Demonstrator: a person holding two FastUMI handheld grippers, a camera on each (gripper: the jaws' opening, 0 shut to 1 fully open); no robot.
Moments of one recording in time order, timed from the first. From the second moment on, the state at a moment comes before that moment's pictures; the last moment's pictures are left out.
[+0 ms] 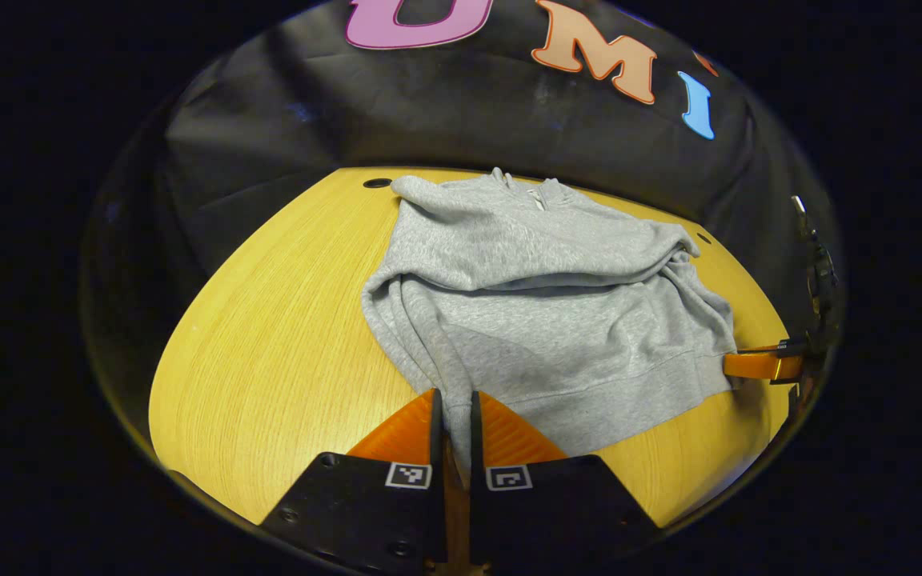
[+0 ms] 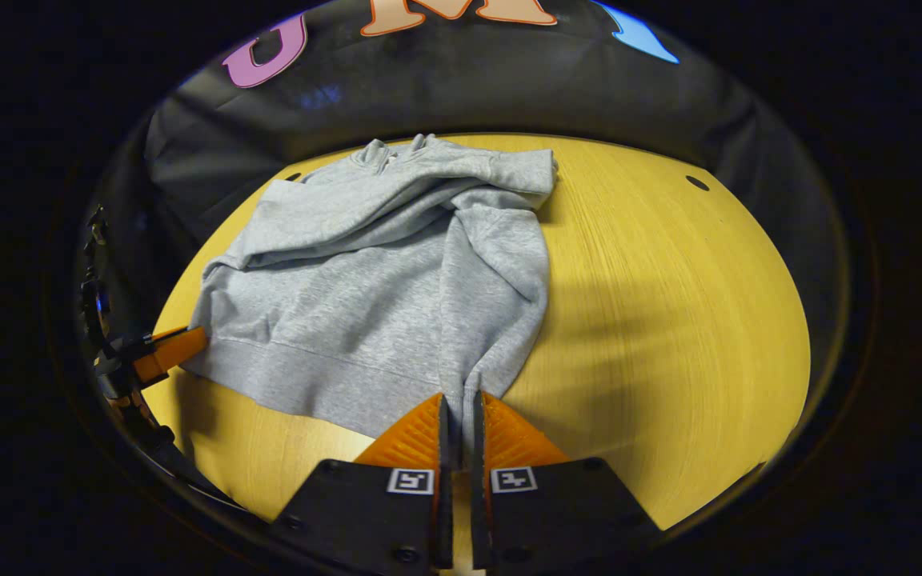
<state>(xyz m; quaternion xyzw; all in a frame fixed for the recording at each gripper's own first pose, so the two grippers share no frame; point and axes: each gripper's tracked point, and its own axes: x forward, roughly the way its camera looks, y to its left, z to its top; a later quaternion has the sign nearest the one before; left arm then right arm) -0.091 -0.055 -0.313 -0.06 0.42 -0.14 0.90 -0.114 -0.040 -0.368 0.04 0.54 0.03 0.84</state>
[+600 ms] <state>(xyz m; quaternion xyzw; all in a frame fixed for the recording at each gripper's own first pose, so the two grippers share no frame) -0.096 -0.054 -0.301 -0.08 0.46 -0.15 0.87 -0.109 -0.042 -0.357 0.10 0.56 0.05 0.82</state>
